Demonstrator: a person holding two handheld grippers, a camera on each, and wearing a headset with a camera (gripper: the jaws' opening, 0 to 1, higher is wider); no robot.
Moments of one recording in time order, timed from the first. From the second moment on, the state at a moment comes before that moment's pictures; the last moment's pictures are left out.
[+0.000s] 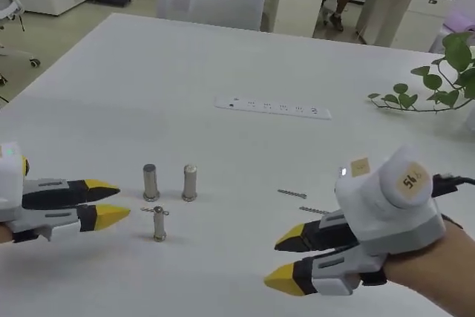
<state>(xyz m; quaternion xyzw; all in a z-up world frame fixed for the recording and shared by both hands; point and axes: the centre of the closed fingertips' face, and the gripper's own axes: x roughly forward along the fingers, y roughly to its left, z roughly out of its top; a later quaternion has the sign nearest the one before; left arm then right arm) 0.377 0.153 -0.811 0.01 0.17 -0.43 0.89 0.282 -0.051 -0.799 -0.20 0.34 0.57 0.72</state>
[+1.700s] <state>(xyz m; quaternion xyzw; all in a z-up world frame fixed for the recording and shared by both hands) 0.435 0.114 -0.831 0.07 0.18 -0.45 0.87 0.287 -0.058 -0.803 -0.20 0.36 0.56 0.72</state>
